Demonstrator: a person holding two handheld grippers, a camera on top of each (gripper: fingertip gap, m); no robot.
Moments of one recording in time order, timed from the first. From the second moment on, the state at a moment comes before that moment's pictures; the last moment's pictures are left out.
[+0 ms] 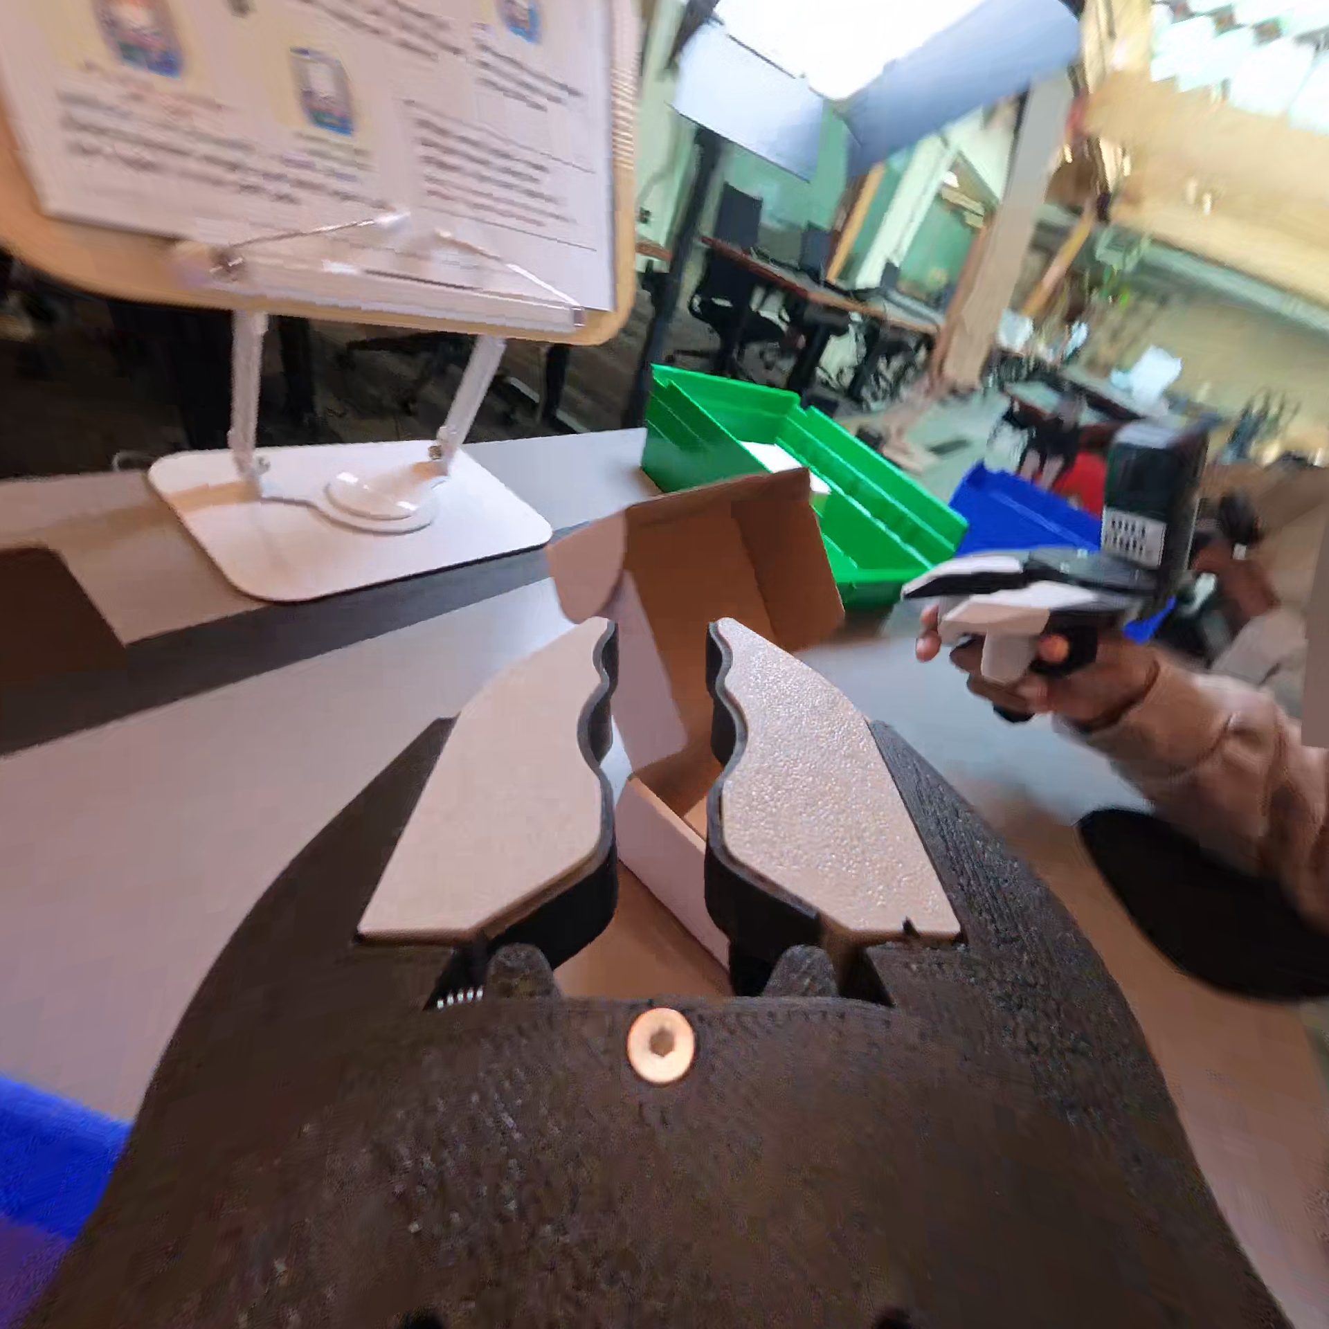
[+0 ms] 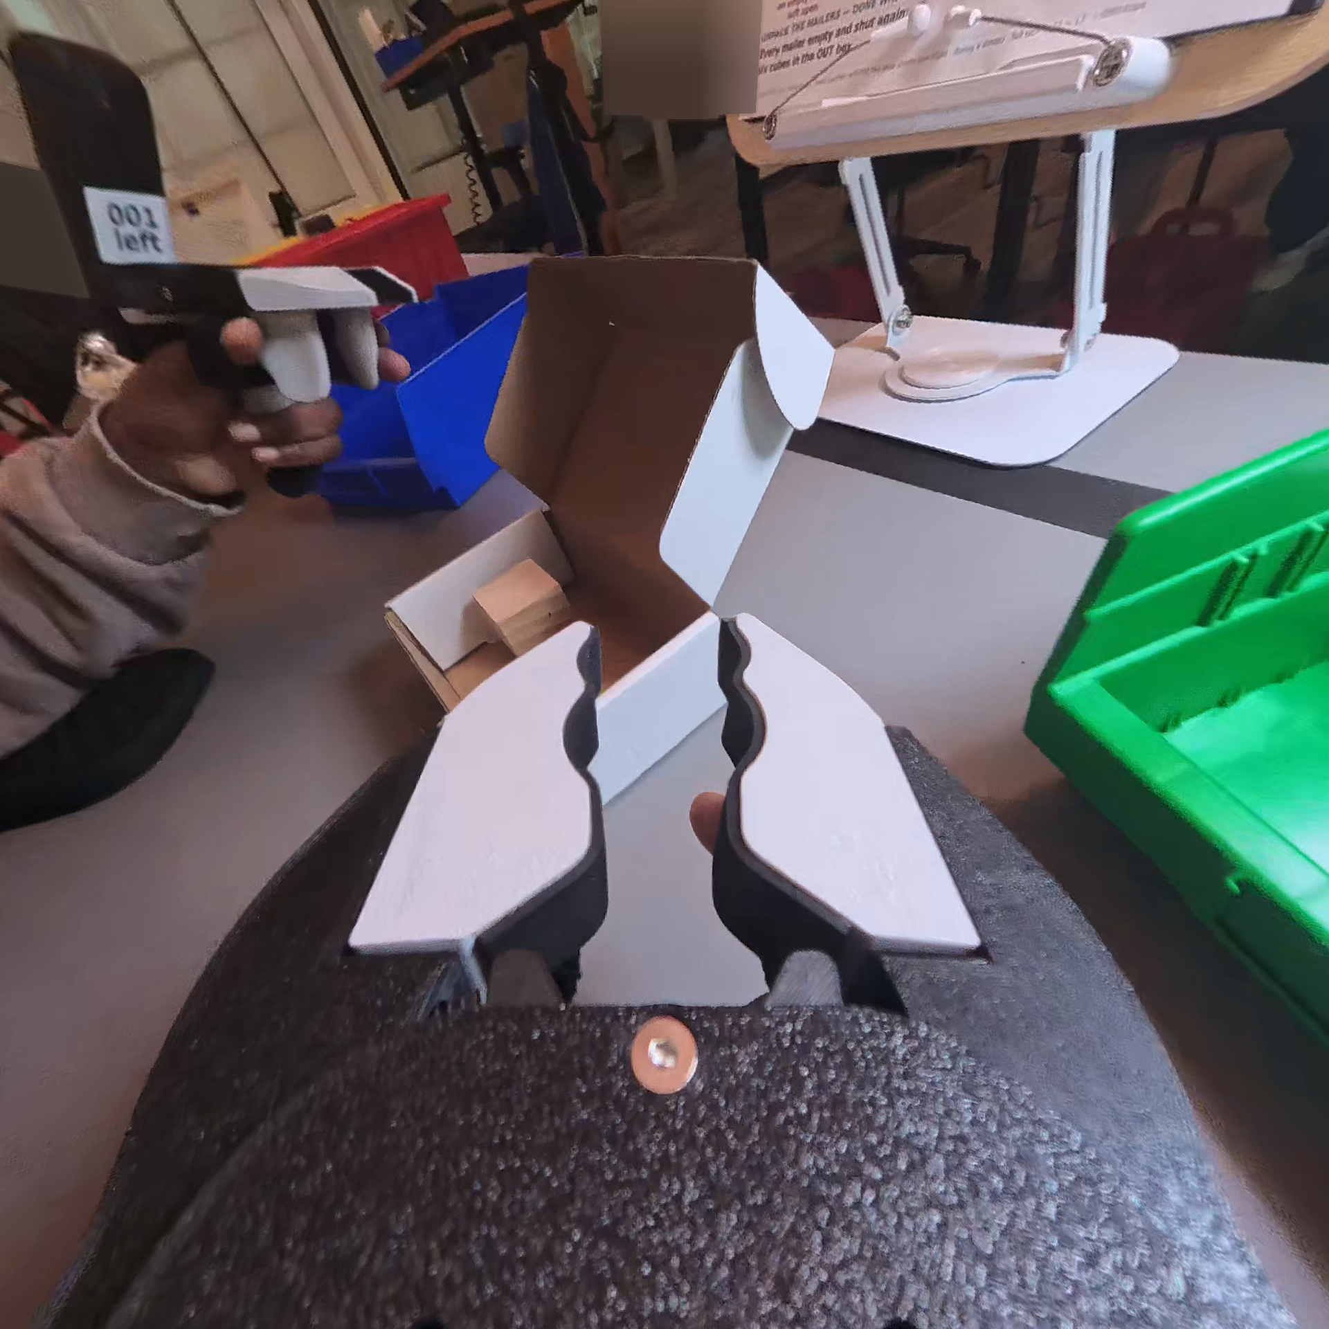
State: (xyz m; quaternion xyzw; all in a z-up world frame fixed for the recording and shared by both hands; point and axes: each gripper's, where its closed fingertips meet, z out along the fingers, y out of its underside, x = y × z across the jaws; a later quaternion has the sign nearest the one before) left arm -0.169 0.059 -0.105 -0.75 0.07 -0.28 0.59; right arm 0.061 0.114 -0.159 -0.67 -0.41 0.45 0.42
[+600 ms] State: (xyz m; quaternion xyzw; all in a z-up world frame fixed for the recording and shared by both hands) left arm -0.137 0.109 -0.168 -0.67 -0.03 -0.50 0.54; right arm 0.012 0.161 -0.161 -0.64 -0.28 0.67 0.24
